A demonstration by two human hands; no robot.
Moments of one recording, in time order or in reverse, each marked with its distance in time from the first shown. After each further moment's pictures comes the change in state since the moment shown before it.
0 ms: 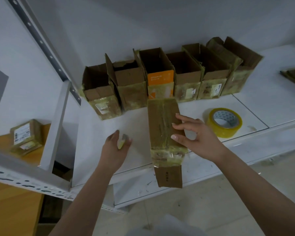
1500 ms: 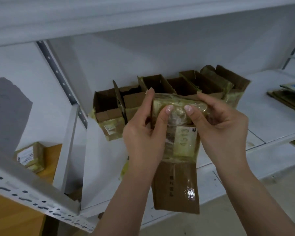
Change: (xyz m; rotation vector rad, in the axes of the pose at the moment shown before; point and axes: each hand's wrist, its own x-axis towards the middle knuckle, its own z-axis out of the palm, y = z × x) left_hand -0.053 0.141 -0.048 -0.670 0.363 0.640; right_hand -0.006 -0.131 -0.024 0.444 0.741 -0.080
